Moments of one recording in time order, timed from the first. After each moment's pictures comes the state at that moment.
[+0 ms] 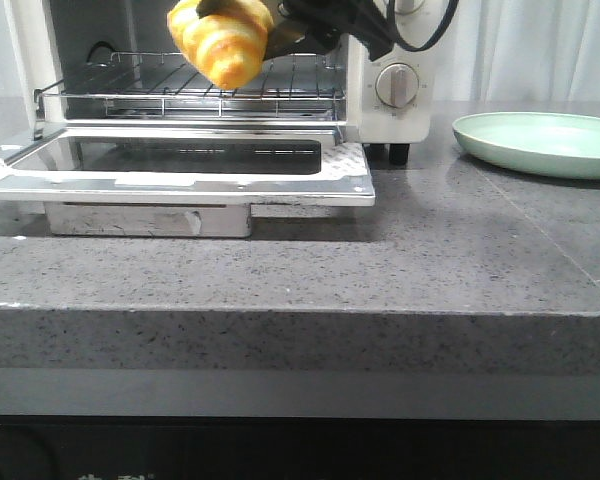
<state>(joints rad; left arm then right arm) -0.12 0.51 -0.54 -0.07 0.22 -0.02 0.58 1.70 -1.32 0.76 0.11 -0.02</state>
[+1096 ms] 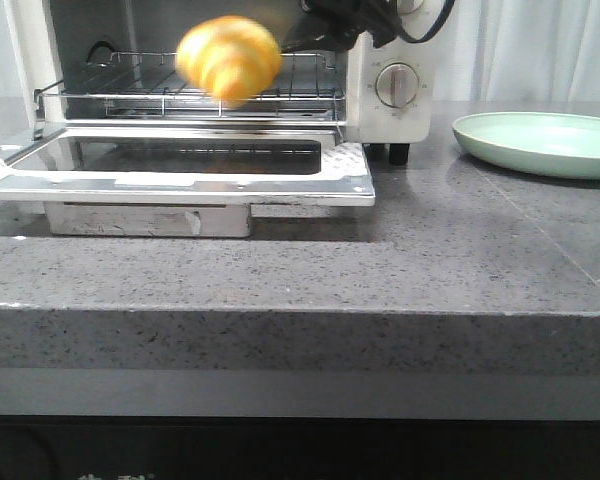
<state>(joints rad) -0.12 0.51 -0.54 -0.07 0.22 -0.02 0.58 1.70 -1.32 0.77 0.03 -0.02</state>
